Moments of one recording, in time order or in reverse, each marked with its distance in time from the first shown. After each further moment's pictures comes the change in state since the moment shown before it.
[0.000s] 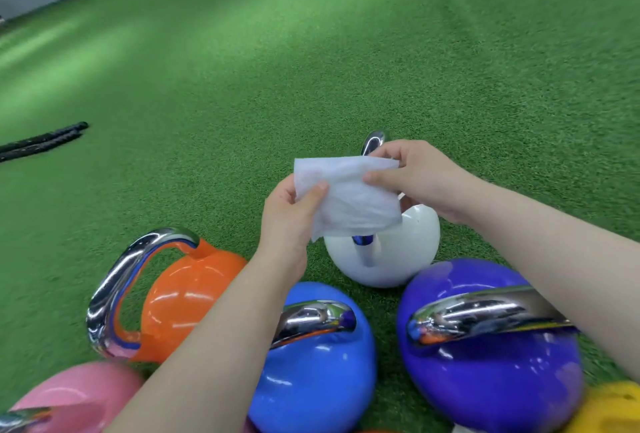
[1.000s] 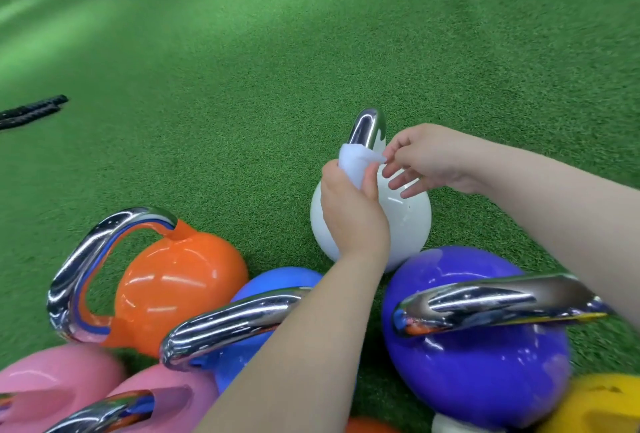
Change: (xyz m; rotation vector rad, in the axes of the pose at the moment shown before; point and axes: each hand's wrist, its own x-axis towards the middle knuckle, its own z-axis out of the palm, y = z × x) left_hand -0.006 -0.052 0.085 0.556 0.358 0.210; right_hand 0.018 0.017 -0.025 -0.132 -0.061 0.267
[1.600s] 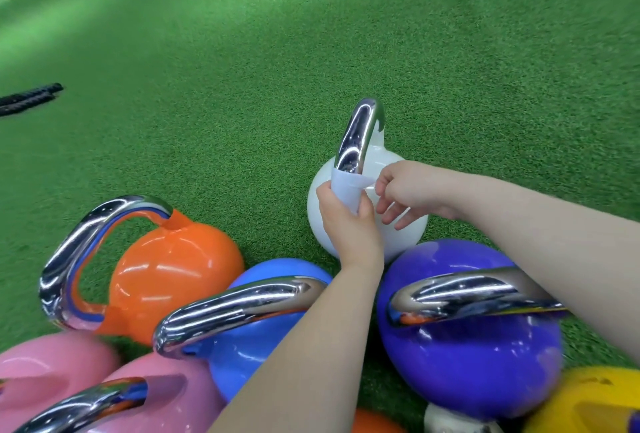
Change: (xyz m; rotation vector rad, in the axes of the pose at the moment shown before) left_hand -0.018 -0.028 0.011 -0.300 0.025 -0.178; right_hand 0.002 0.026 0.030 -0.117 -0.126 0.122
